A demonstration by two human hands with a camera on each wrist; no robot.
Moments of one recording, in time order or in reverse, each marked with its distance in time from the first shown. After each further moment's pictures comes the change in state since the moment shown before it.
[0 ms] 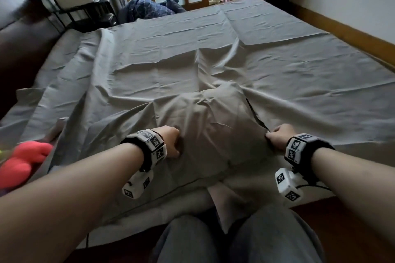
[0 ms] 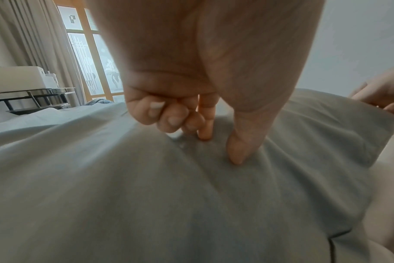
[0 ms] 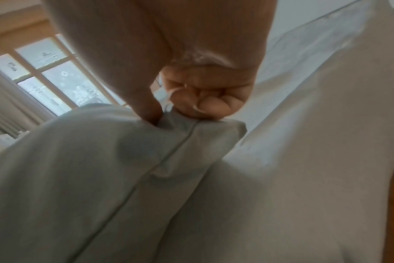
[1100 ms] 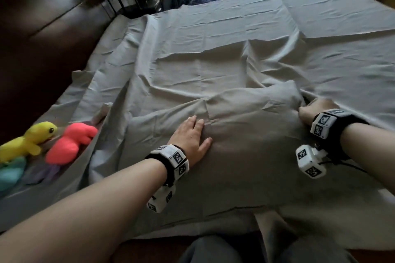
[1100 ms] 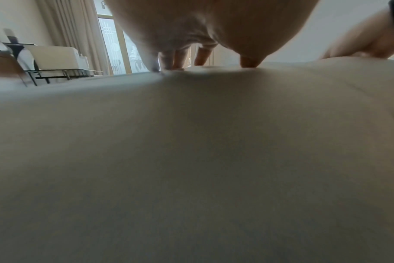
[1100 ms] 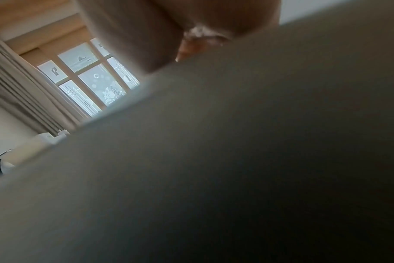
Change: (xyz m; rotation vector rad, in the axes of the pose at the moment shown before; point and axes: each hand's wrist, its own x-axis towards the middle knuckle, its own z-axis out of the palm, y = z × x) left_hand 0.015 -0.057 0.052 -0.265 0.356 -0.130; right_hand 0.066 -0.118 0.033 -0.225 0.090 -0.138
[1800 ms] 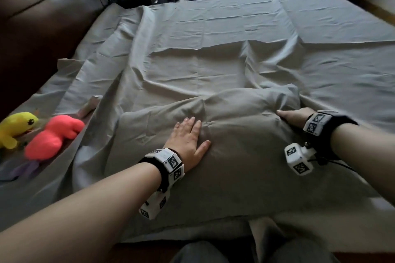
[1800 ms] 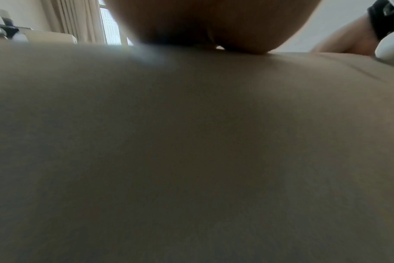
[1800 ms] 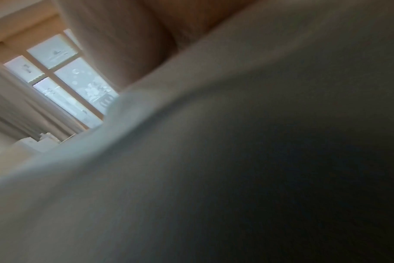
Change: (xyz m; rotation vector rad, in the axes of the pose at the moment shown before) left_hand 0.000 -0.017 0.020 0.041 -0.045 0.024; right_hand 0.003 -0.028 0.025 0.096 -0.208 0.119
